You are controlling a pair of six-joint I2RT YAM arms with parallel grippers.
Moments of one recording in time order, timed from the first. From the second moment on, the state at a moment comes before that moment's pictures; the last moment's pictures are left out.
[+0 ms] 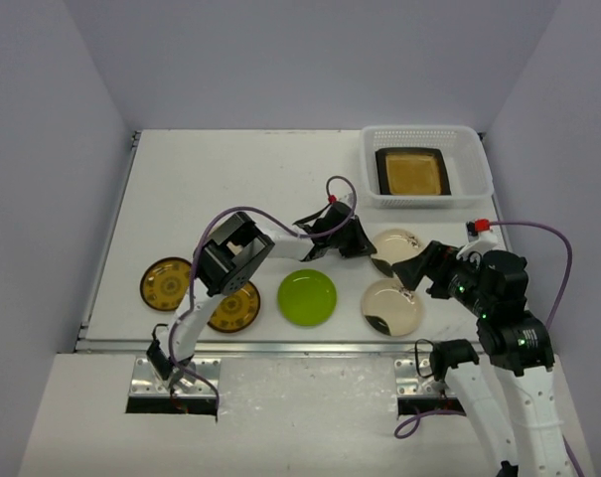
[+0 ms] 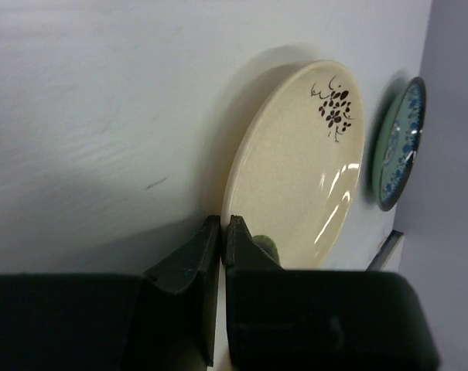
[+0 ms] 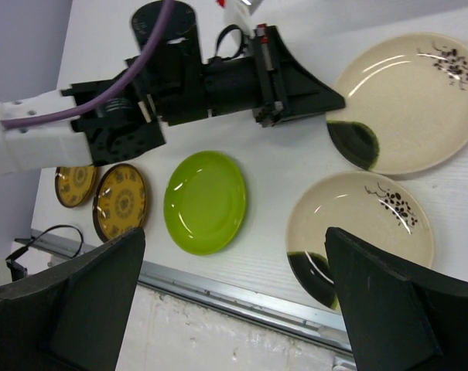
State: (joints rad) left arm -0.79 2.30 1.46 0.23 0.20 -1.02; right arm 0.13 0.42 0.74 -0.78 -0.27 0.48
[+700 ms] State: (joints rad) left arm -0.62 1.29 0.82 0.07 0.13 -0.84; right arm 0.13 0.73 0.52 -0.32 -0.51 0.60
